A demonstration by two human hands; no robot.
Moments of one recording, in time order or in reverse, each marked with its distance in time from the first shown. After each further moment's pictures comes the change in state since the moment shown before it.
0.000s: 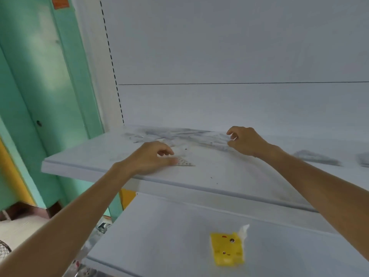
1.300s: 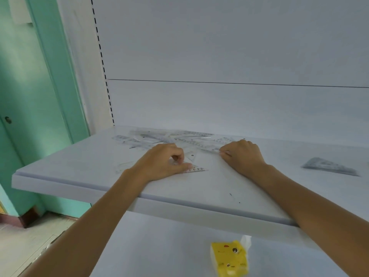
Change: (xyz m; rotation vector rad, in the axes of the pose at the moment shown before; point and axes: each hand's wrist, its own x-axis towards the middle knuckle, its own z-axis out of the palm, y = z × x) left_hand 0.037 -0.019 0.009 0.039 0.043 0.257; right_hand 0.015 -0.029 0.048 -0.416 0.151 -0.042
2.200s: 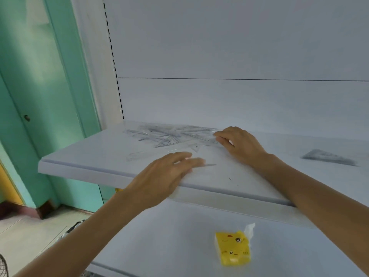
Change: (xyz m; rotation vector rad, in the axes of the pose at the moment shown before) left_hand -0.084 0.059 -0.010 0.083 0.091 0.160; right_hand -0.008 -0.003 -0.006 0.247 0.138 -0.237
